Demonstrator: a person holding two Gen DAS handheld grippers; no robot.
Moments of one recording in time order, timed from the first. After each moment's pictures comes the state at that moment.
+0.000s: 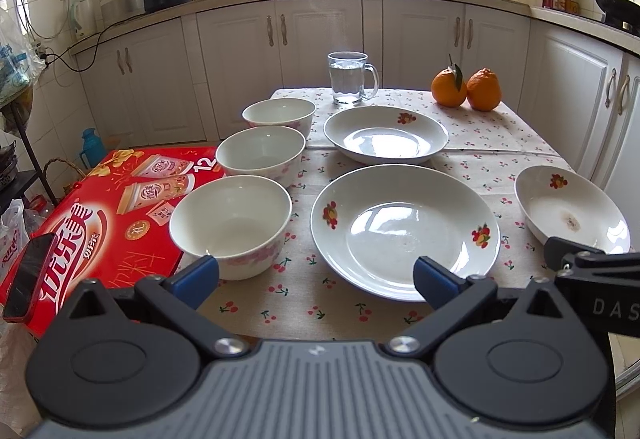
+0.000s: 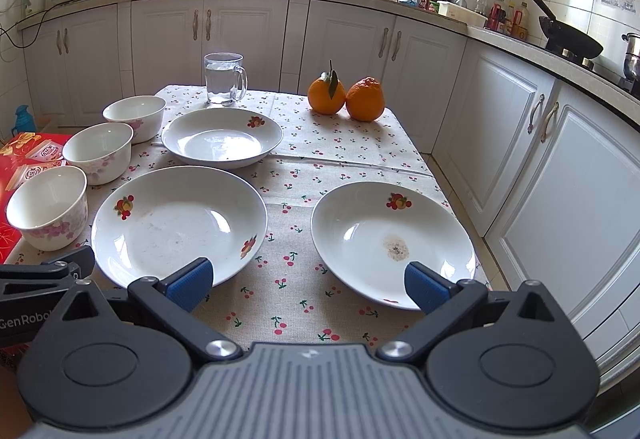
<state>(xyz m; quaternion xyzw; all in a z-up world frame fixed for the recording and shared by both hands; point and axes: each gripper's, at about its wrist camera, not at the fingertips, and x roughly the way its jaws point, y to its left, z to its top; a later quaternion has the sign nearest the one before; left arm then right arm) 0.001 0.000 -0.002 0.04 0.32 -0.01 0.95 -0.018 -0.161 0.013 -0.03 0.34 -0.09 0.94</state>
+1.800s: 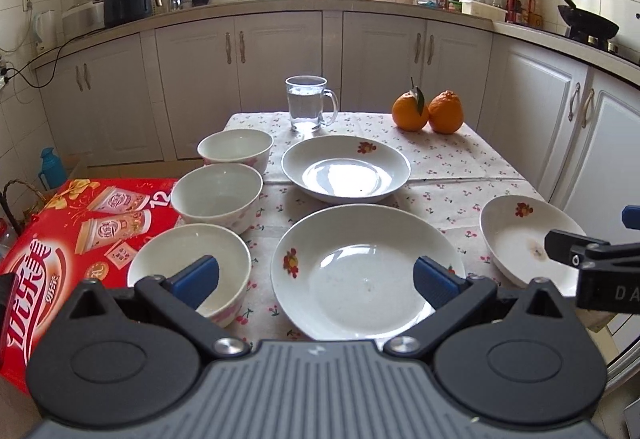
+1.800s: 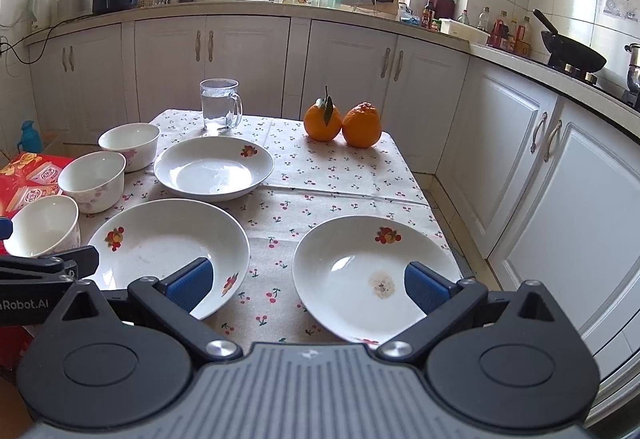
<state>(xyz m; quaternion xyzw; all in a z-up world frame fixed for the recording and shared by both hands) 0.032 -0.004 0.021 0.03 0.30 -0.08 0.95 -0.006 -0.198 0.031 -0.03 0.30 -0.07 0.95</state>
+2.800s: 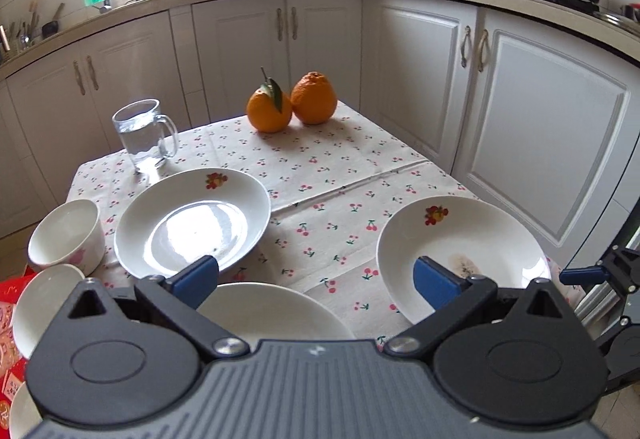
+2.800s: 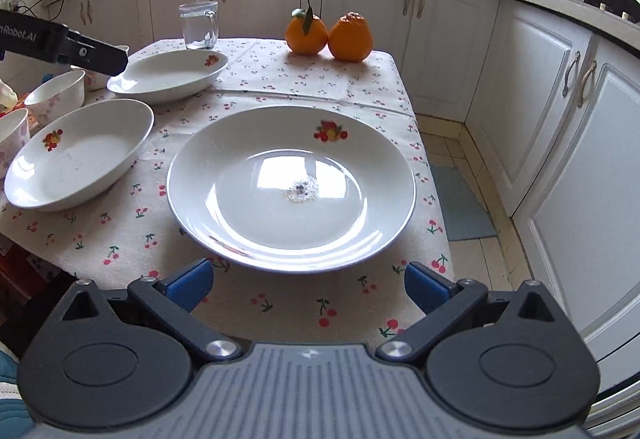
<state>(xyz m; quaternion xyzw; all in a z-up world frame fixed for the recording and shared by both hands) 0.124 -0.114 0.014 0.12 0.32 -0.27 0.90 0.006 -0.317 -0.067 -0.02 0.39 -0.01 0.92</state>
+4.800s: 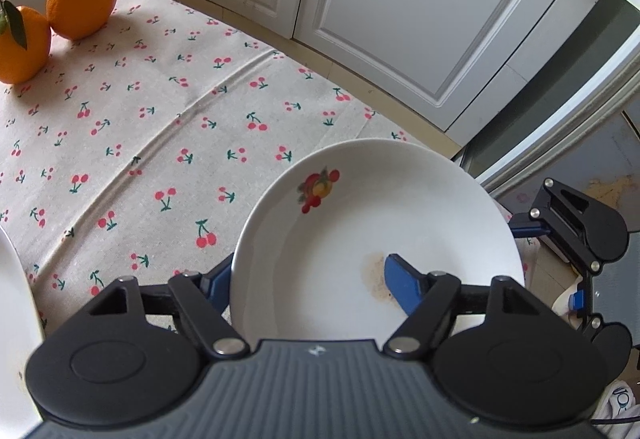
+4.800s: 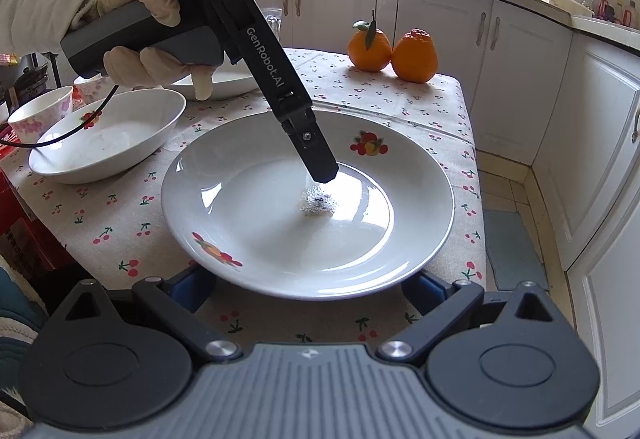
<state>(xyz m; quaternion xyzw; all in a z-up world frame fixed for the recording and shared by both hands) 0.233 -0.254 -0.054 0.21 0.51 -0.48 0.69 0.024 -0.346 -0.086 -0.05 0.35 0.12 0.93</state>
